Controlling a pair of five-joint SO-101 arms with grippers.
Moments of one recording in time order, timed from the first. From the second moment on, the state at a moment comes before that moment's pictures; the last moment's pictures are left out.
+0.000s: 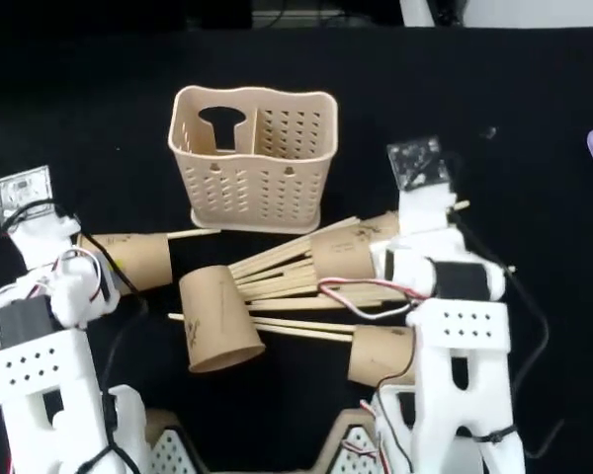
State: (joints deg) left arm -24.8 -61.3 55.1 70.5 -1.5; right arm 3.3 -47.3 53.3 62.6 14.9
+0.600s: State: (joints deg) left arm -24.8 -72.6 60.8 69.9 0.0; right arm -1.7 -47.3 59.6 52.2 15.2
